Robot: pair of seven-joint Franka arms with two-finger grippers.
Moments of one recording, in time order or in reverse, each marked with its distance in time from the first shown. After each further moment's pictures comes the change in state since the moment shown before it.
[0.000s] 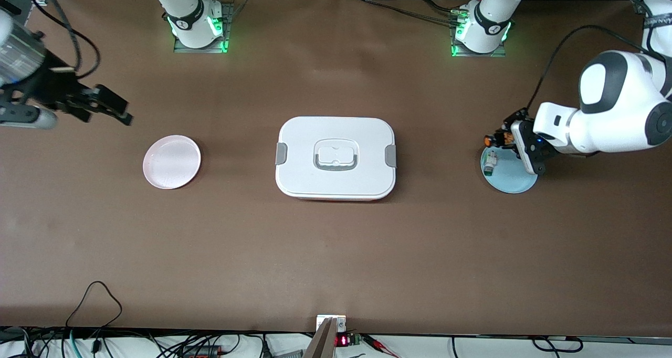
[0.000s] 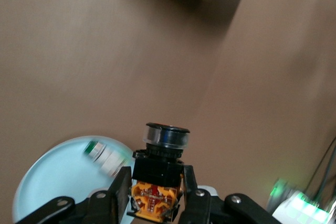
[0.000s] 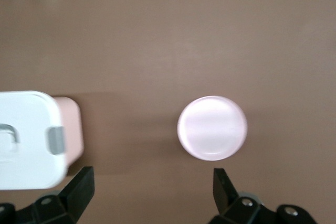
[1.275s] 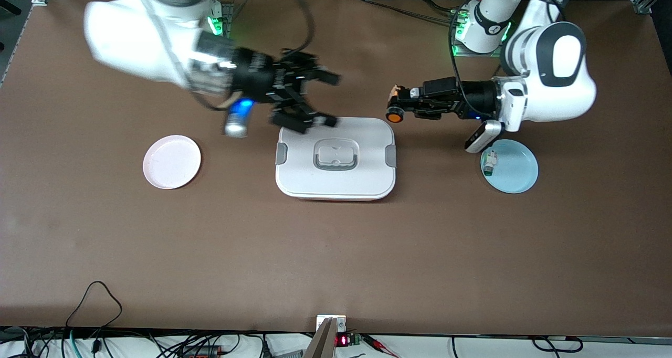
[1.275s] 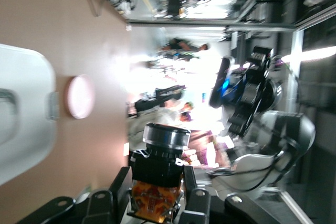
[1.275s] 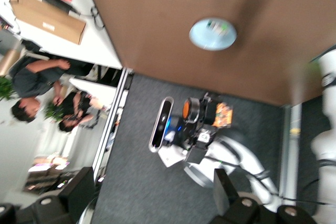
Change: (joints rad) left arm -0.210 -0.175 -0.007 -0.139 -1.394 0.030 -0.696; right arm 0.045 0.248 0.392 0.112 0.960 0.482 1.304
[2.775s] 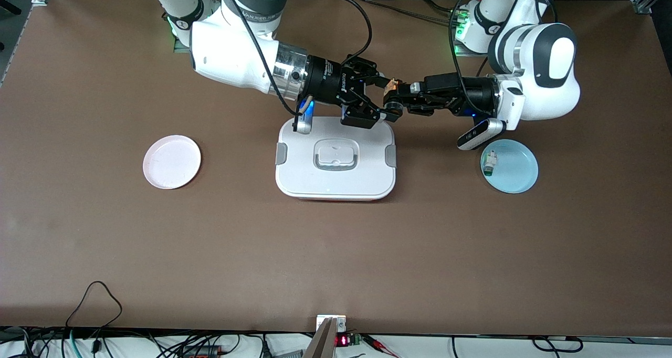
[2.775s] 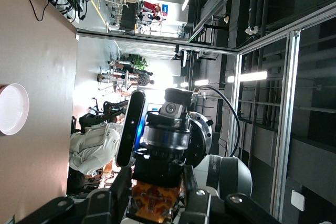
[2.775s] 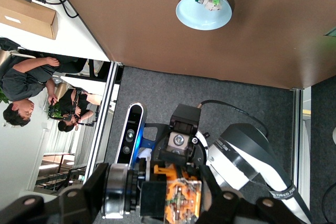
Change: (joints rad) left arm -0.032 -0.001 -0.014 -0.050 -0.342 -0.032 0.062; right arm 0.187 0.201 0.163 0.034 0.033 0.401 0.023
